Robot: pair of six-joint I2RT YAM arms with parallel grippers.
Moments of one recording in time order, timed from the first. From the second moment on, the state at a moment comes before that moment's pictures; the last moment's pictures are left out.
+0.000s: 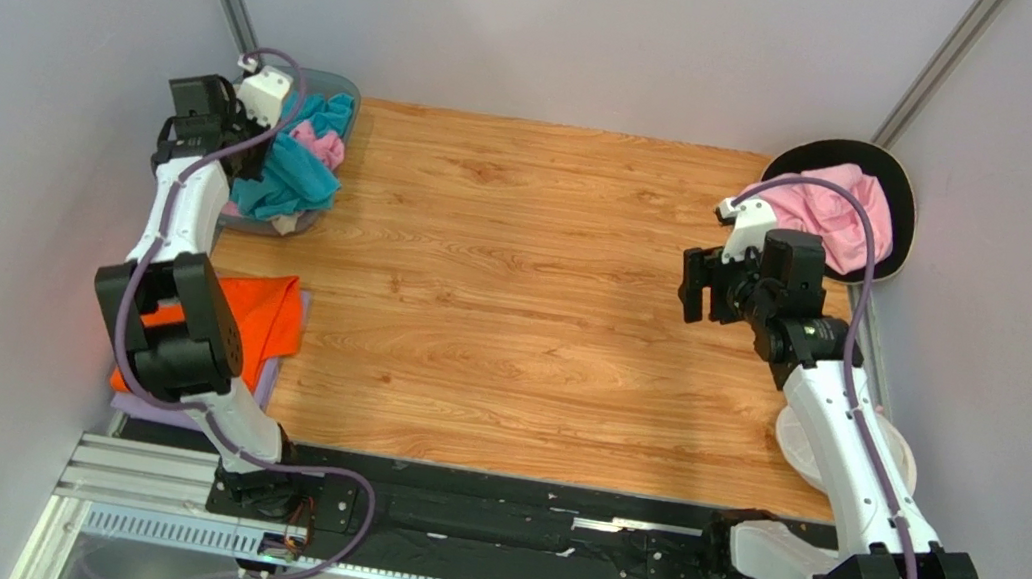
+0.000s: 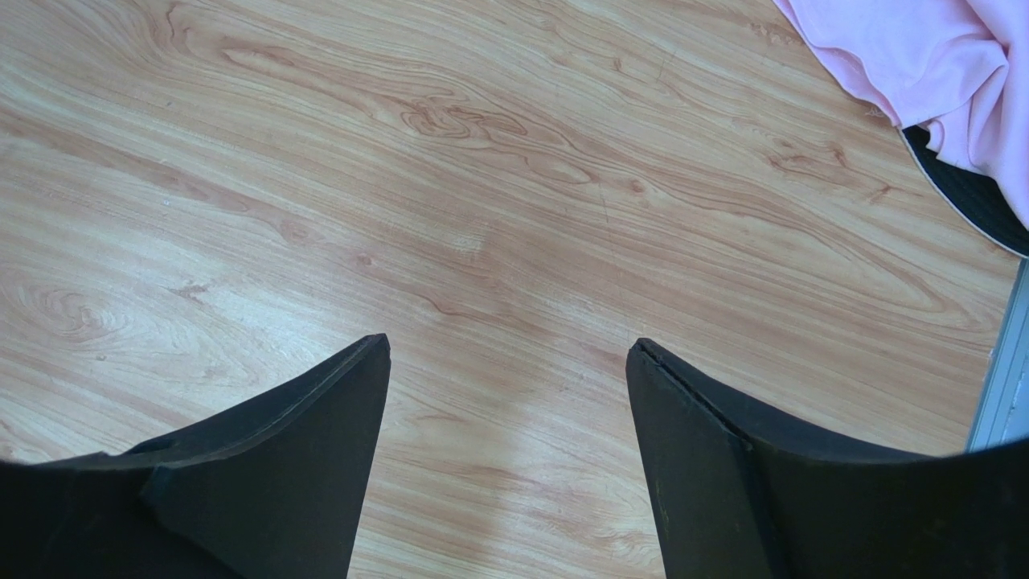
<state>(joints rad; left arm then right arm) 0.34 1.68 1.39 -0.35 0.24 0.57 0.16 1.11 0.98 -0.47 -0.14 -0.15</state>
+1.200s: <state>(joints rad) -0.23 1.15 1.62 -0.67 0.50 0.24 0.16 1.16 0.98 -0.48 -0.16 -0.15</state>
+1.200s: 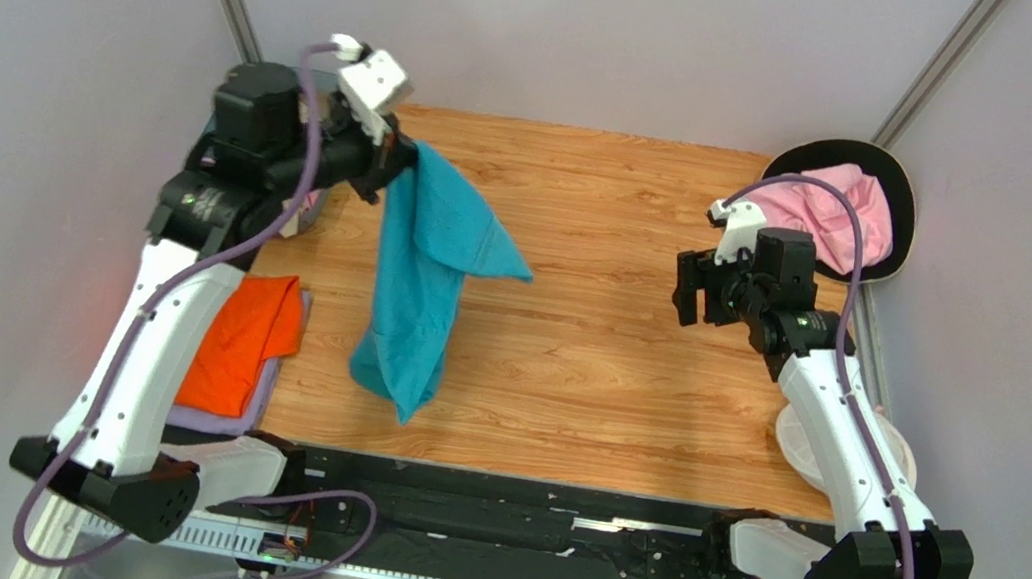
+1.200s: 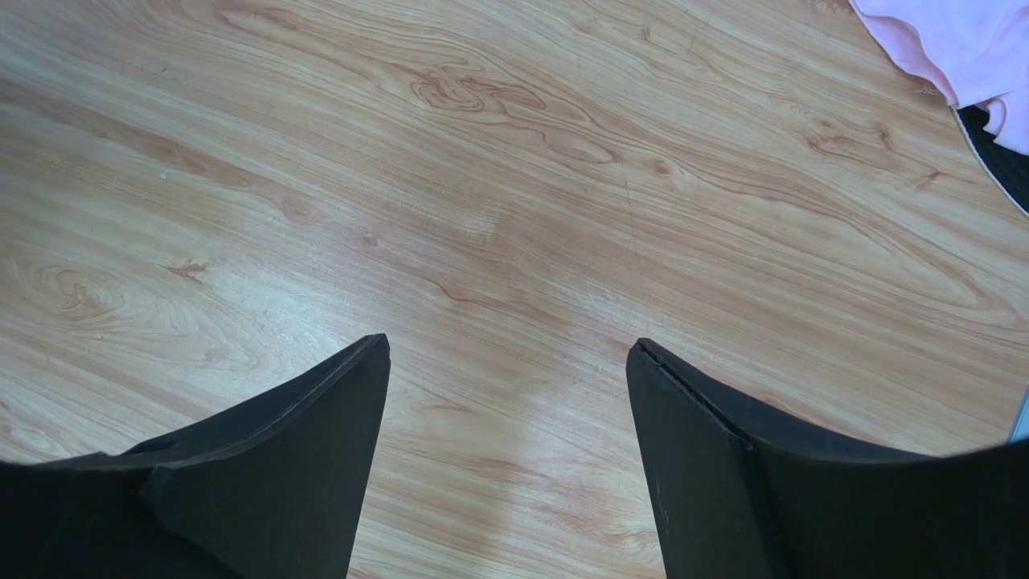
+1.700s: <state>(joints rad) -0.59 1.65 1.67 -0.60 0.31 0.24 0.16 1.21 0.96 -0.48 -0.14 -0.17</state>
